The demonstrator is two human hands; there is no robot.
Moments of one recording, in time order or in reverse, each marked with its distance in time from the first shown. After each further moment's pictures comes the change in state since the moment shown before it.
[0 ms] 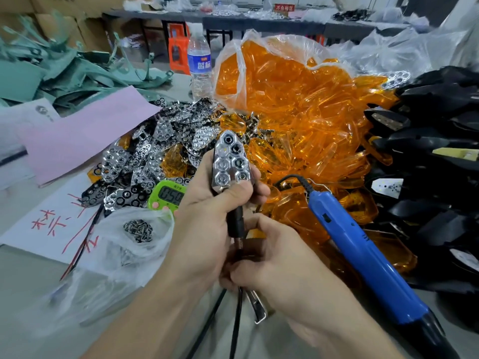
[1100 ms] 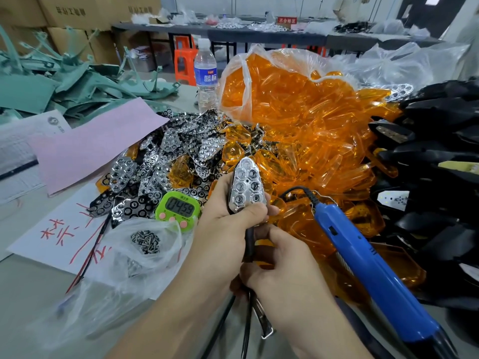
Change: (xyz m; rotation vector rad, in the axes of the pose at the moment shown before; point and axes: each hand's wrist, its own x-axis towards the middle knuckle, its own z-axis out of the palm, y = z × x) left_hand 0.003 -0.010 -0.006 0.143 0.038 -0.084; right_hand 0.006 0.007 0.009 -0.173 0.232 -0.088
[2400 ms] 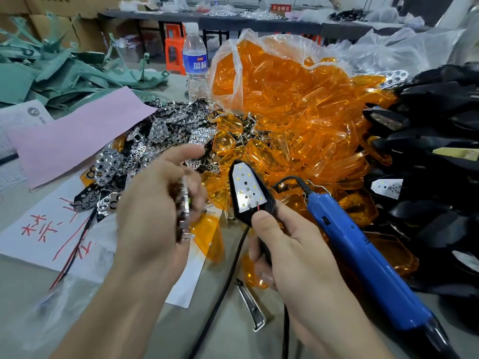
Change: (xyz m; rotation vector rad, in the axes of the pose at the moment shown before) left_hand 0.002 0.033 -0.024 -0.037 0.220 0.165; right_hand -0.004 -0.015 -0.015 0.236 0.040 -0.066
